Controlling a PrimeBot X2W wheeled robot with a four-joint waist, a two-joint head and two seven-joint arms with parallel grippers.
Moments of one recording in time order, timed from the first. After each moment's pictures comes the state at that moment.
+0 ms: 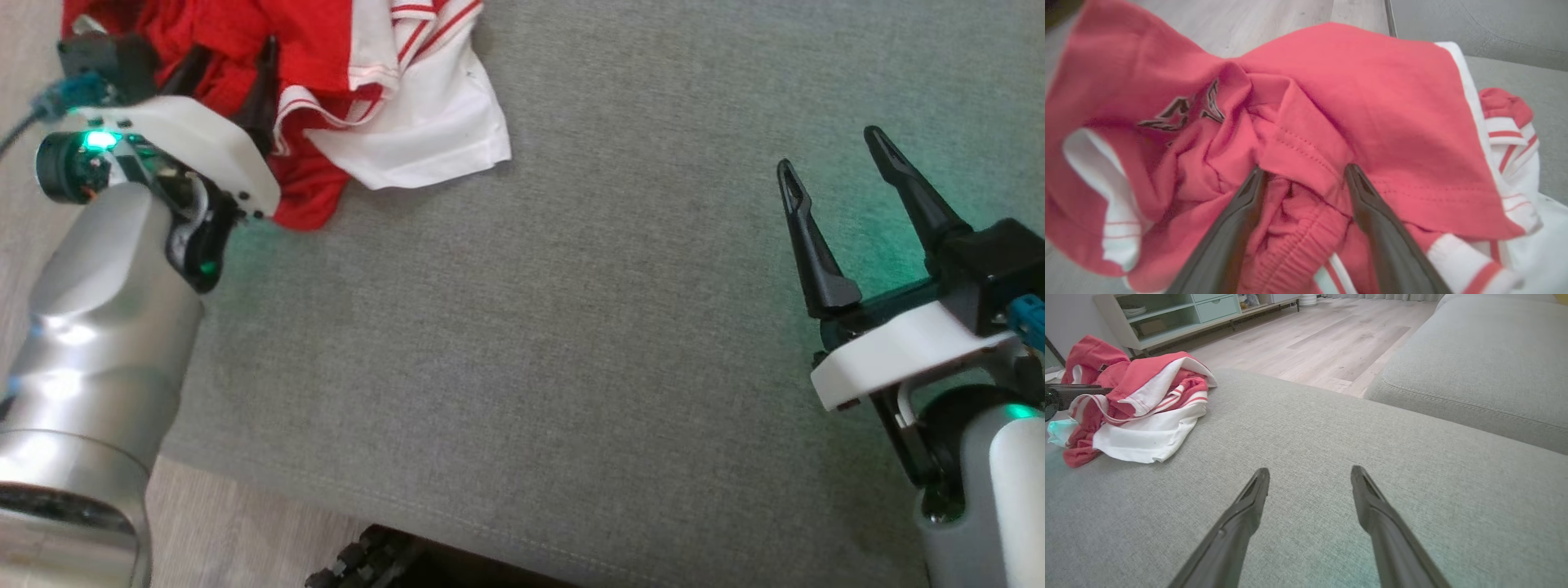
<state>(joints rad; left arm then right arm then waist) -0.98 0.26 -0.48 0.94 -0.64 -0.13 0.02 -0.18 -0.15 0.13 -0.35 0.02 0.13 0.34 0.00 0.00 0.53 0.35</state>
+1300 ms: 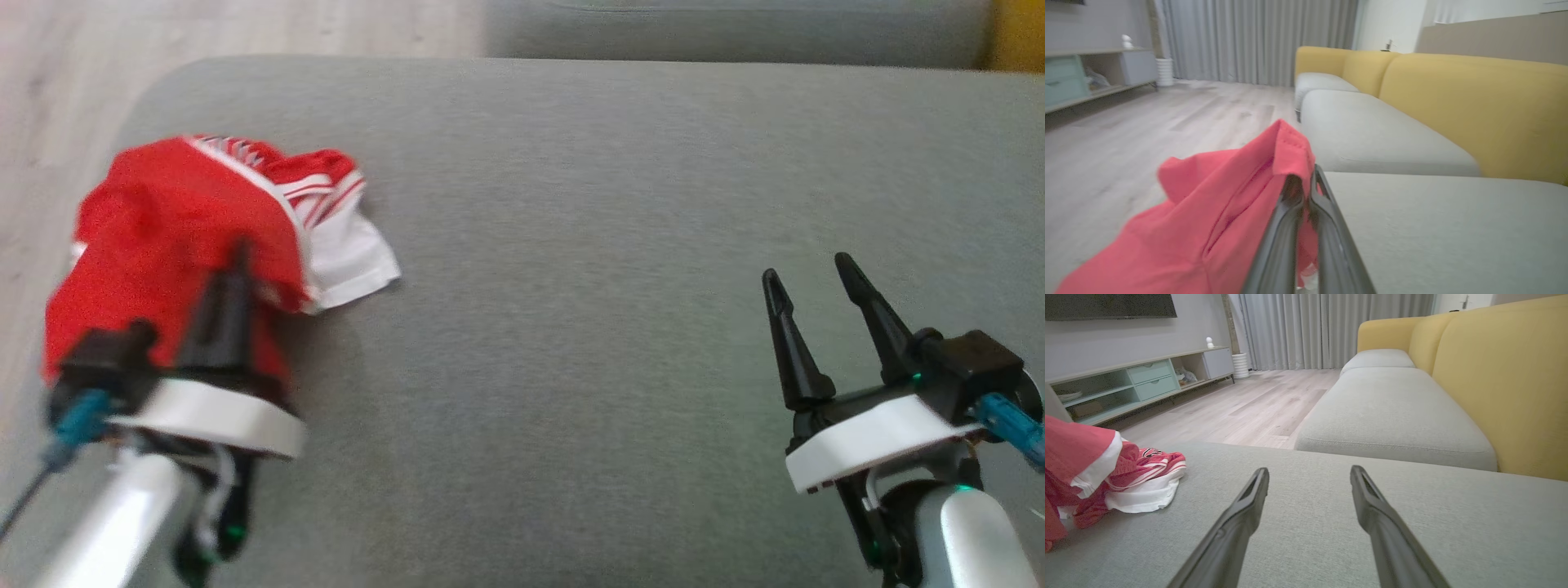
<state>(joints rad) -0.27 0.54 -0.50 -0.02 -0.71 0.25 -0.11 0.00 -0.05 0.09 -0.19 0.11 0.13 0.15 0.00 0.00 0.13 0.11</state>
